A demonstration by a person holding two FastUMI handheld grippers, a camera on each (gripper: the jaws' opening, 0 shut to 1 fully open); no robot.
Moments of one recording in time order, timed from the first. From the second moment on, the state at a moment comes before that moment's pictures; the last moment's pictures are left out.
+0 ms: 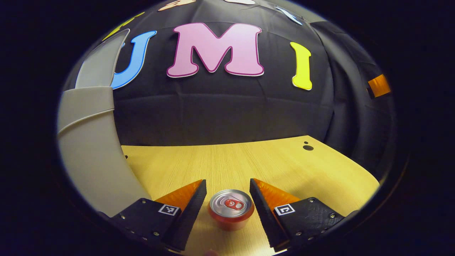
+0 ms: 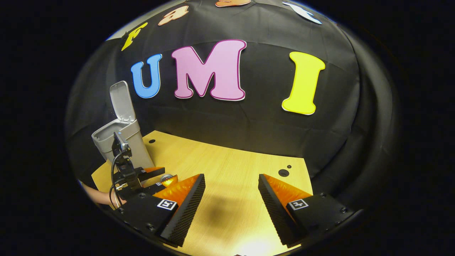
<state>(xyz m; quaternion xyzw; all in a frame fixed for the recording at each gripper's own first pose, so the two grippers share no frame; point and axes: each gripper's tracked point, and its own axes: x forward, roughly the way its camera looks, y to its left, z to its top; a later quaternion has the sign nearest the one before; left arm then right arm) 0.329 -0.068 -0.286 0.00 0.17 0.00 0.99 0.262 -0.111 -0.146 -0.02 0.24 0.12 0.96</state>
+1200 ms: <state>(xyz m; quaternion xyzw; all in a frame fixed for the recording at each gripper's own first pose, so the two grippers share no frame) 0.311 -0.073 -0.315 0.02 0.24 -0.02 0.97 0.247 -0.122 -0.157 -0.01 0.26 0.10 0.96</state>
